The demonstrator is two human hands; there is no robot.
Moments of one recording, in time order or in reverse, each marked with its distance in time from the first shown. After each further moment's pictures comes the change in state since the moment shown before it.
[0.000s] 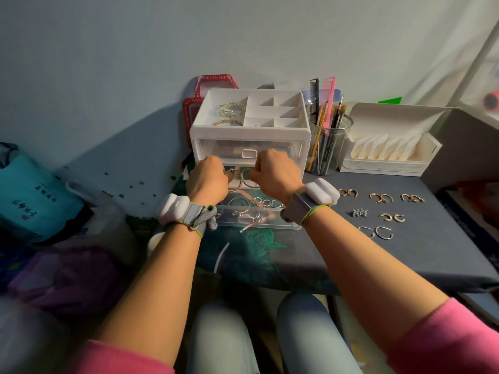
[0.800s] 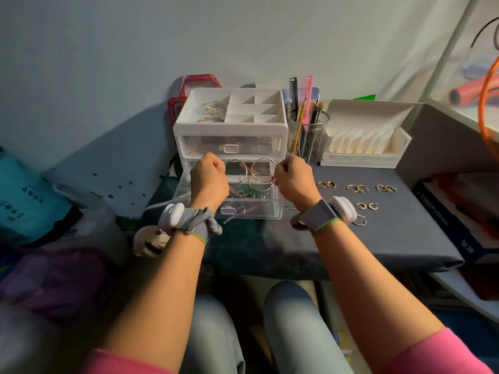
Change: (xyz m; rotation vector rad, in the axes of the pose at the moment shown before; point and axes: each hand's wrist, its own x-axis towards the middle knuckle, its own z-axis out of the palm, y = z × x) left_hand -0.032 0.024 0.020 -0.380 0.102 -0.092; right_hand -0.025 0.068 -0.004 0.417 0.169 0.201
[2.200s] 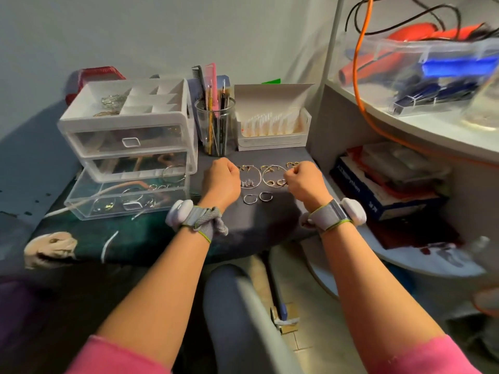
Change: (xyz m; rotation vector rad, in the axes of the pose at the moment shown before) left_hand -0.088 0.081 0.143 -0.031 -0.296 0.088; right_hand -0.039 0.124 -0.149 -0.164 0.114 0.241
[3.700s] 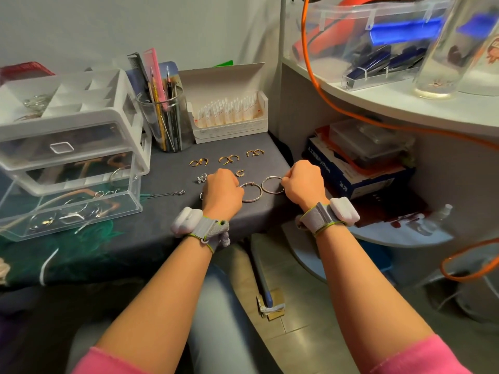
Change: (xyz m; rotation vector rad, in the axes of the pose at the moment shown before) left_hand -0.027 0.019 0.088 0.242 -0.163 0.055; right_hand 0.006 0.080 -0.032 -0.143 0.072 0.158
